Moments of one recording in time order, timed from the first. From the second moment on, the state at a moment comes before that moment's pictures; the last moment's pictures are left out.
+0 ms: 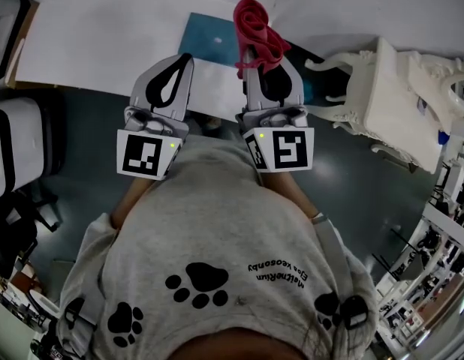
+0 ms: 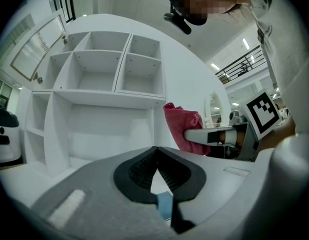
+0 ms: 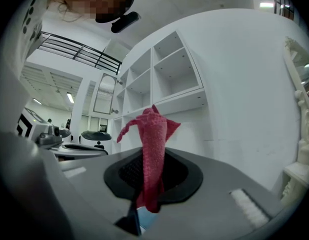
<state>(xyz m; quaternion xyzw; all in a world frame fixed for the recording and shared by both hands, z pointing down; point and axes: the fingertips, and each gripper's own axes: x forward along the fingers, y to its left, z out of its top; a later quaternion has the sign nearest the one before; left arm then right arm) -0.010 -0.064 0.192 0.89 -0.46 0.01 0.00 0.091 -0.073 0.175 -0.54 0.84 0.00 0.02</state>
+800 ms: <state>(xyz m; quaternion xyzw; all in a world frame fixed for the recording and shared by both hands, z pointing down) -0.016 -0.119 0.239 0.90 -0.43 0.07 0.03 0.071 -0.143 0.211 -0.51 0.86 -0.02 -0.05</state>
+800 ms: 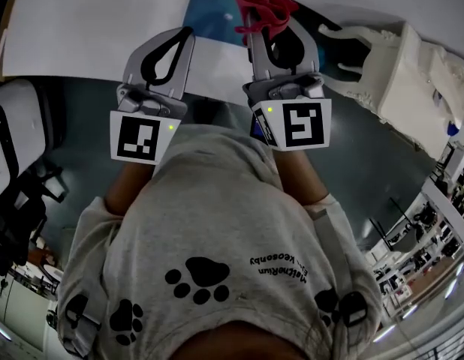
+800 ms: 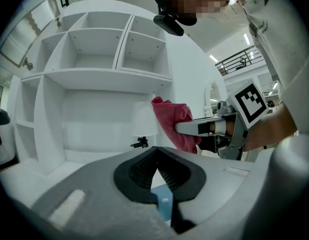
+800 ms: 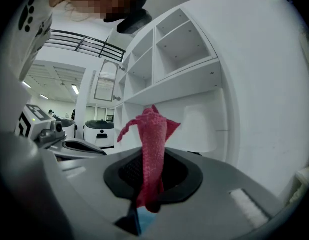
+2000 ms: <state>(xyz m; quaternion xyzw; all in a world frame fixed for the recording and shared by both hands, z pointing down) -0.026 -0.144 0.357 0.90 -0.40 0.14 0.06 0.035 -0.189 0.312 -0.43 0.89 -0.03 -0.15</state>
